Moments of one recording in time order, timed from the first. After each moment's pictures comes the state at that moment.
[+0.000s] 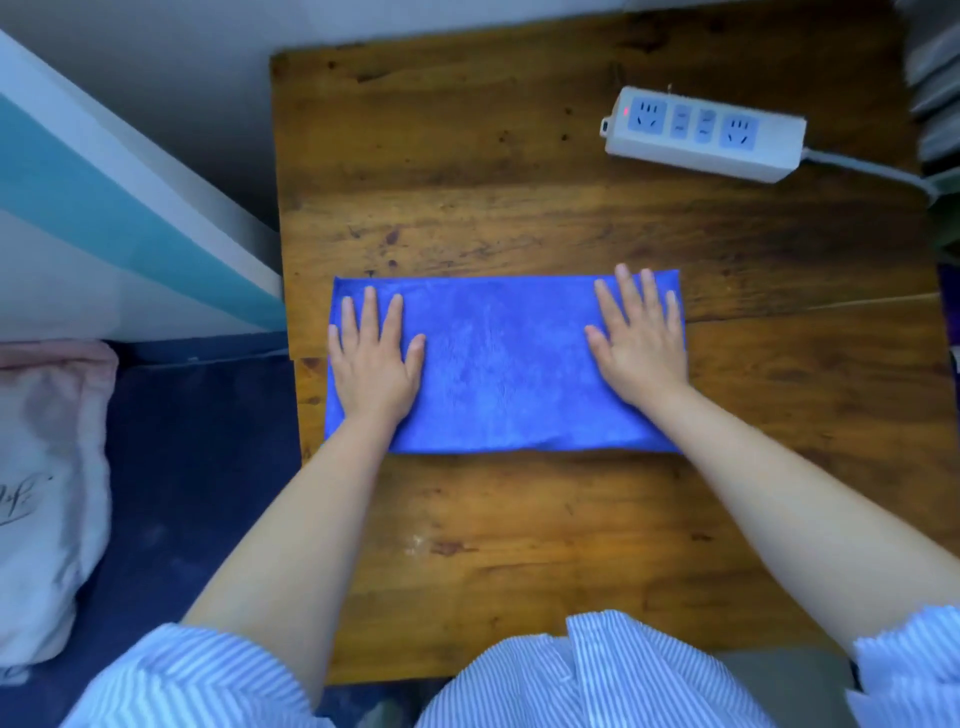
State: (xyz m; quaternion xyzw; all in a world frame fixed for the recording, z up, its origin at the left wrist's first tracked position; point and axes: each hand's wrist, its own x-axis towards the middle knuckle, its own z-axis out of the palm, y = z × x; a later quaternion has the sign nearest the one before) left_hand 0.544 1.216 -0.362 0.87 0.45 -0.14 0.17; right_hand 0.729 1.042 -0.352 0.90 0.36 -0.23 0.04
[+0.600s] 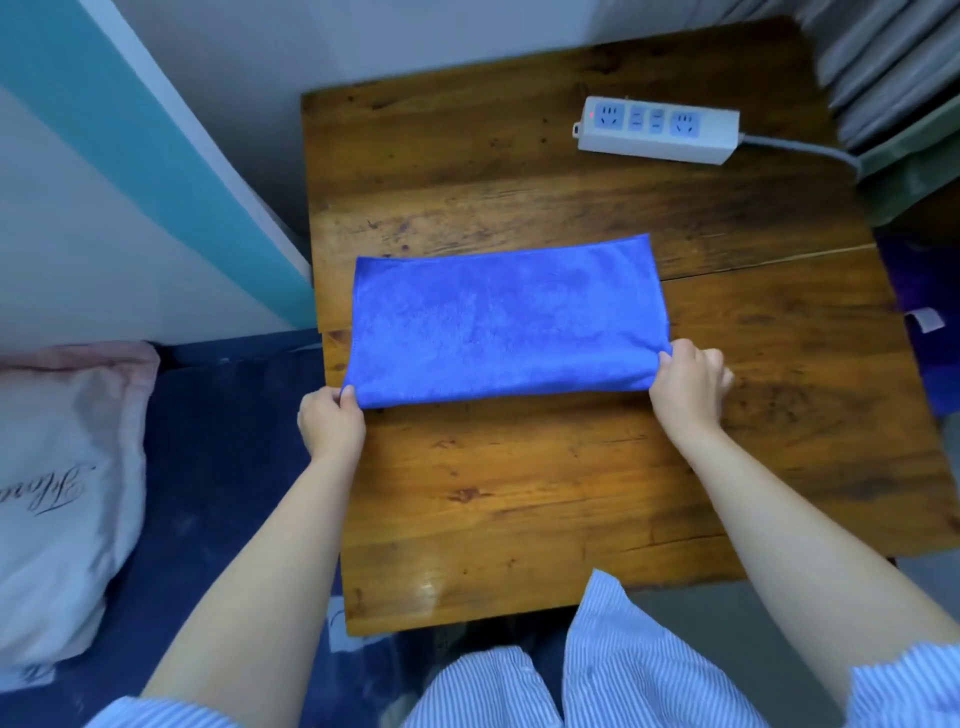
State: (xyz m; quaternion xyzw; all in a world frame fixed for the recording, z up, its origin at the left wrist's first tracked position) left_hand 0.445 1.192 -0.342 0.66 0.66 0.03 0.37; right_hand 0.665 0.958 -0.326 0.98 0.12 -0.14 -0.09
